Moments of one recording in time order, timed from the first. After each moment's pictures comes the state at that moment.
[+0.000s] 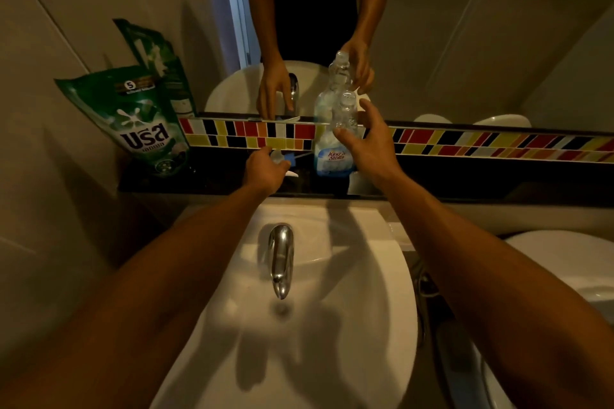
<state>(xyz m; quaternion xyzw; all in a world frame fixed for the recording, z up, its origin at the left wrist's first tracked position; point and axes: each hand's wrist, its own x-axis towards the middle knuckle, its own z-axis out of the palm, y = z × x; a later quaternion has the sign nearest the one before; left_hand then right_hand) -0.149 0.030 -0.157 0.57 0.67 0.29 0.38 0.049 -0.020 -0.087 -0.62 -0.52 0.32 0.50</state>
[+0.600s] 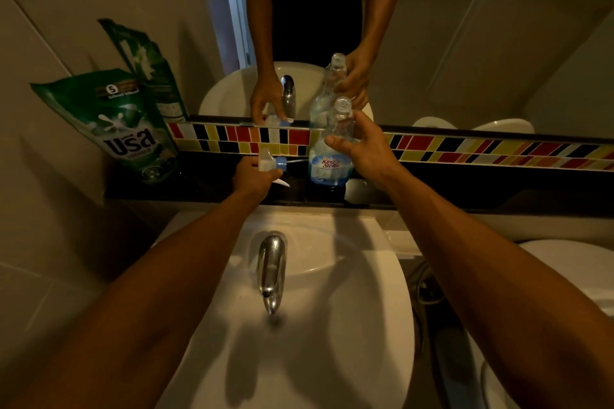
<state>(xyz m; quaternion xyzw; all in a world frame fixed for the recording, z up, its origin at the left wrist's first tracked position) -0.148 0.045 -0.182 0.46 0.68 0.34 0.44 0.074 0.003 -0.094 -0.56 -0.54 0.44 0.45</state>
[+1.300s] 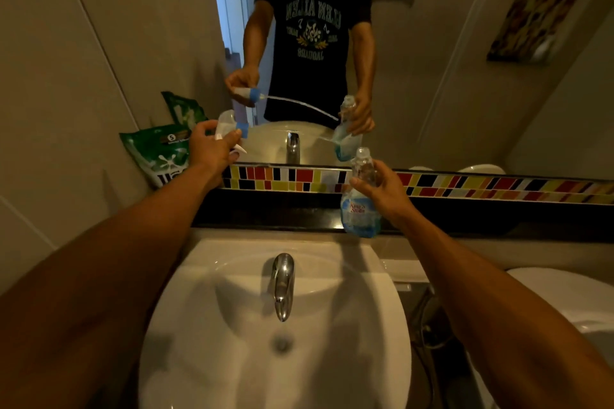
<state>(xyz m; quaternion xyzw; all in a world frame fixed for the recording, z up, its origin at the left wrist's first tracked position) -0.237 0.027 -0.011 0.42 0.55 0.57 0.45 0.089 -0.083 -0.058 -0.60 -0.54 0.36 0.47</state>
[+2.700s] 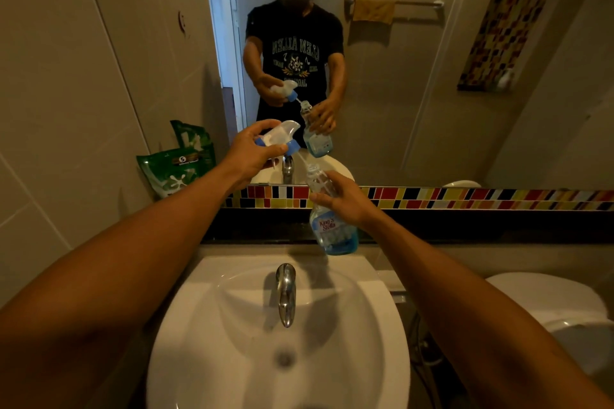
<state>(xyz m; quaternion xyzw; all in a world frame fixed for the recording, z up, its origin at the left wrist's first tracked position) -0.204 -0.023 0.046 0.61 0.39 0.47 0.50 0.017 -0.103 -0.022 -0.57 -0.64 0.34 0.38</state>
